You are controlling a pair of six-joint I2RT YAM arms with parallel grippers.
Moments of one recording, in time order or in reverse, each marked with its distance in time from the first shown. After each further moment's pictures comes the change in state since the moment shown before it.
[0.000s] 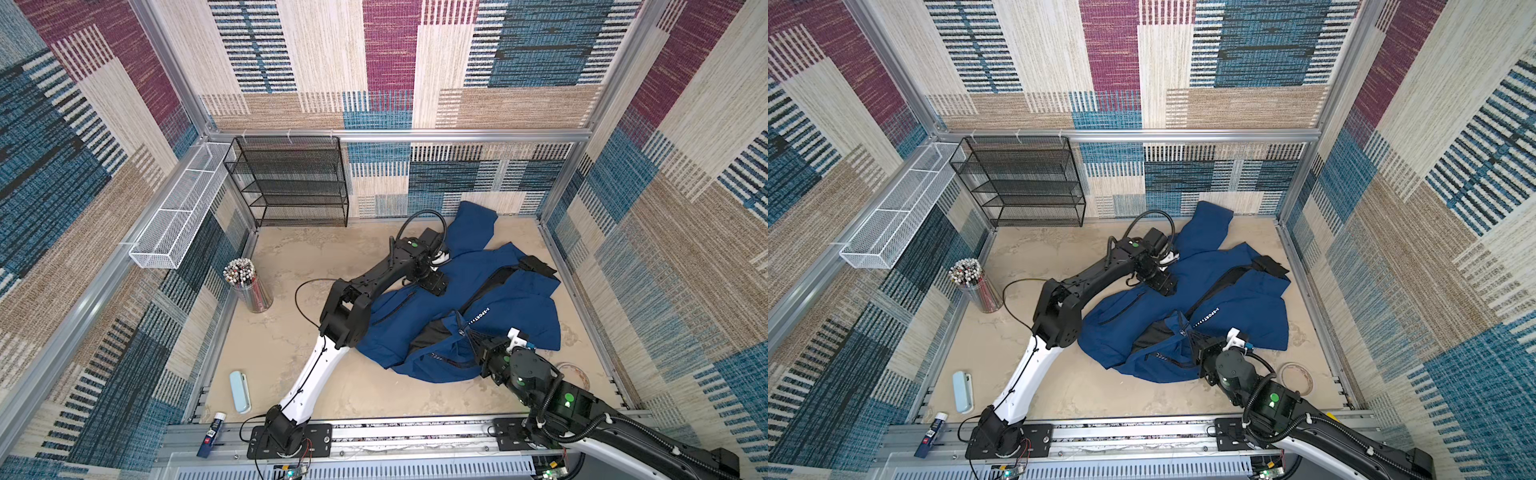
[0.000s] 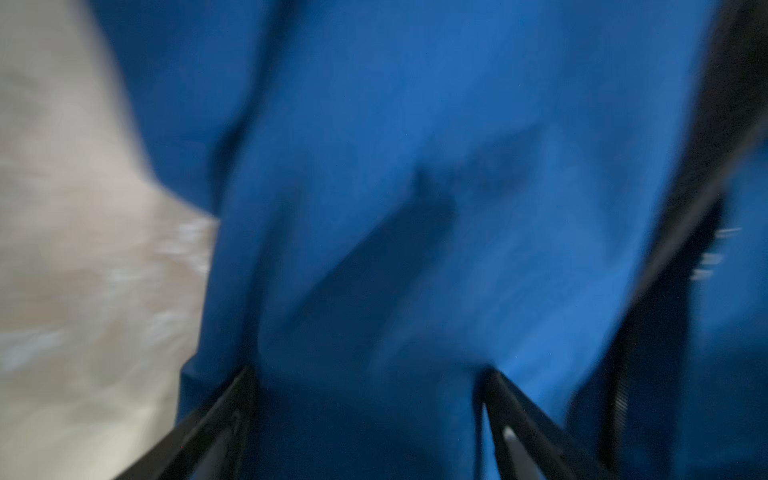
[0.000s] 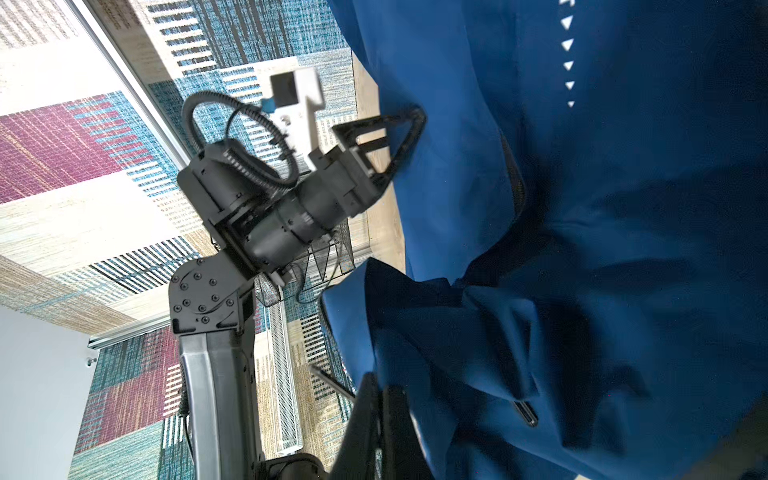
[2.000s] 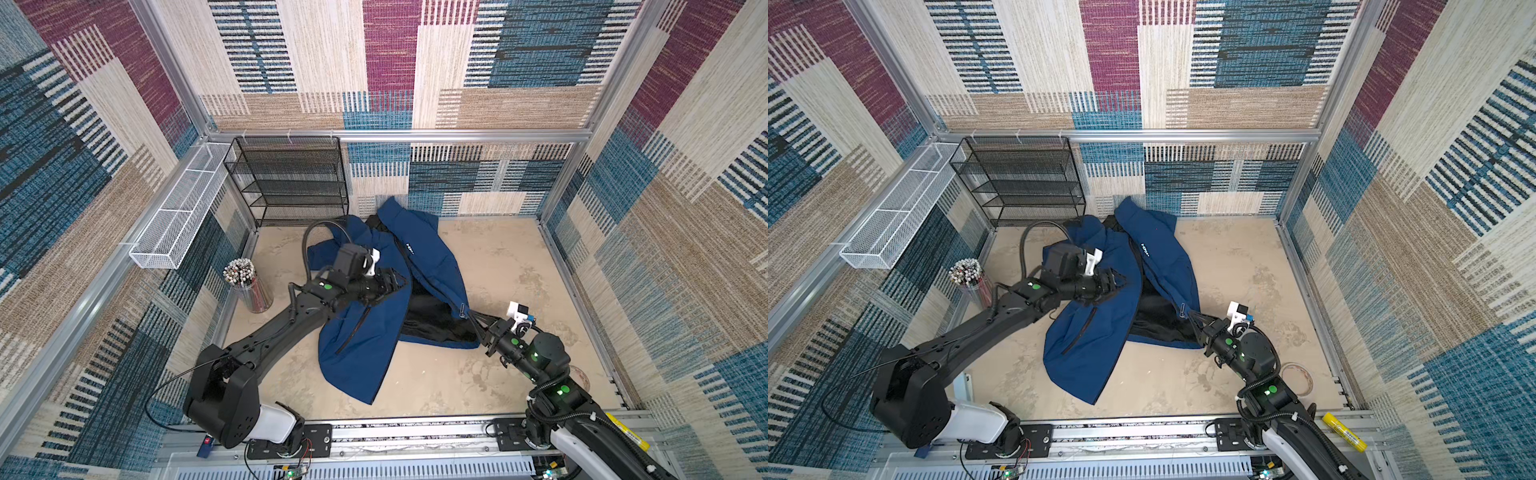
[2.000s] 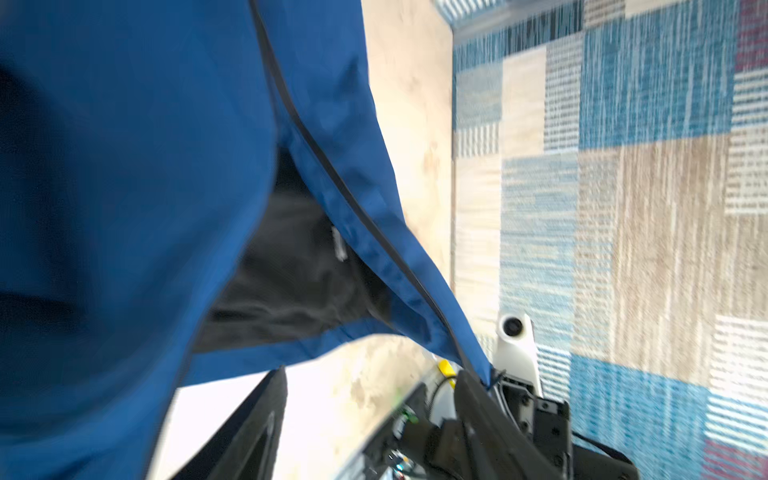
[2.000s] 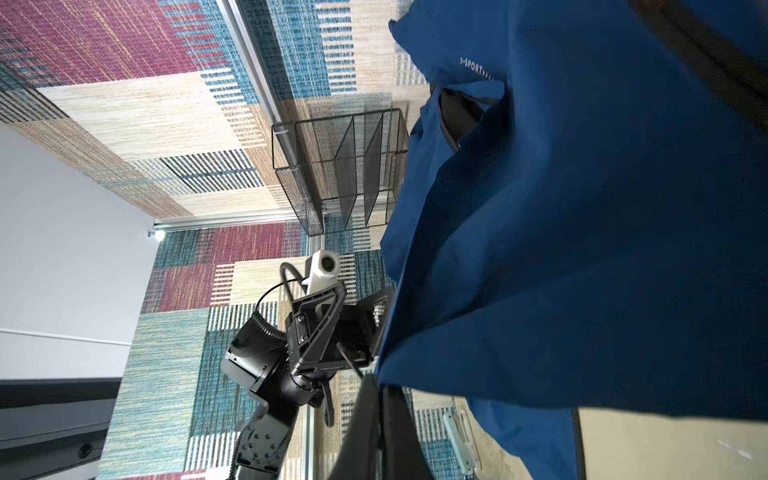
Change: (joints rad) left arm 0.138 -1.094 -1.275 0.758 0.275 -0.963; right arm -0.494 0.050 -0.072 0.403 -0.673 -0.275
